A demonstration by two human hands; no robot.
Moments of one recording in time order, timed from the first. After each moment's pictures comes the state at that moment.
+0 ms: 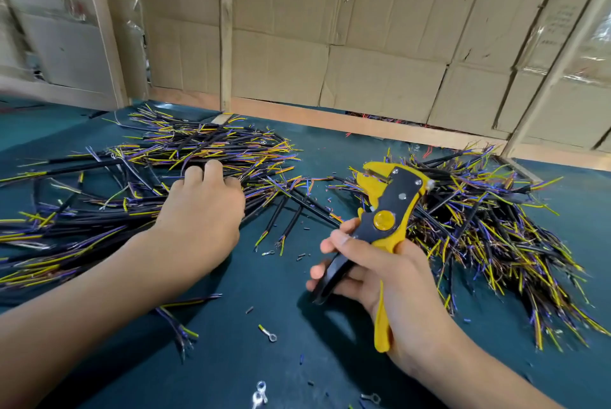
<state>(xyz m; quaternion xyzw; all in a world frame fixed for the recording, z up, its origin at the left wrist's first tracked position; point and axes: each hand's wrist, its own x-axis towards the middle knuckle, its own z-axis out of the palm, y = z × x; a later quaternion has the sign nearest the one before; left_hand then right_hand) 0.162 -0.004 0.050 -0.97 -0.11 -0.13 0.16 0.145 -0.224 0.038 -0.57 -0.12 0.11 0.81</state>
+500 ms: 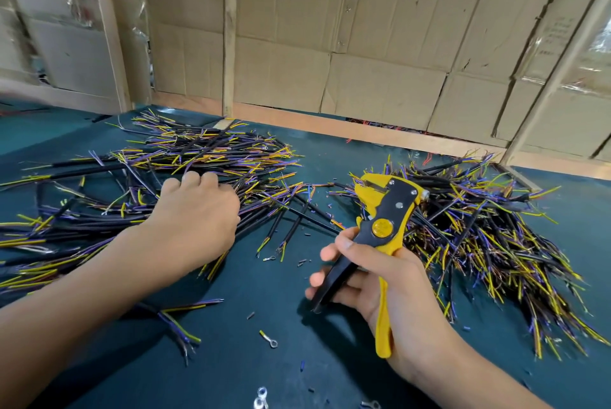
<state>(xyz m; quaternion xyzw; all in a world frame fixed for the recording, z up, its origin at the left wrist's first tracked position) 0.164 0.008 0.059 -0.98 -0.10 -0.09 0.15 0.145 -0.222 0.041 -0.53 -0.11 0.15 0.83</state>
